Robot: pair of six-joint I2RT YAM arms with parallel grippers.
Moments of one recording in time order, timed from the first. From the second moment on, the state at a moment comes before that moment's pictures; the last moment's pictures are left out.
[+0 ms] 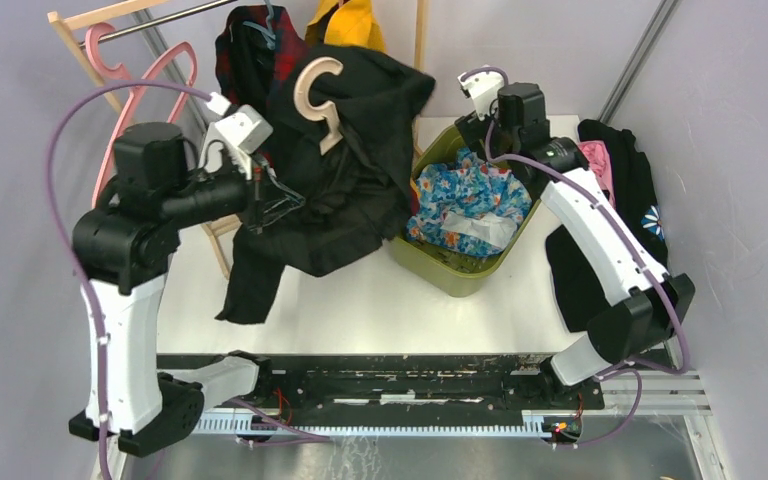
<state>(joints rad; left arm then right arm) -0.24 1.14 1.99 -1.24 0.60 0.14 0.39 1.56 1.63 -0.54 0.26 -0.34</state>
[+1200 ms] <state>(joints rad) -0.53 1.33 1.89 -1.31 0.59 0.14 0.49 1.46 1.81 -0.76 -0.87 -0.23</state>
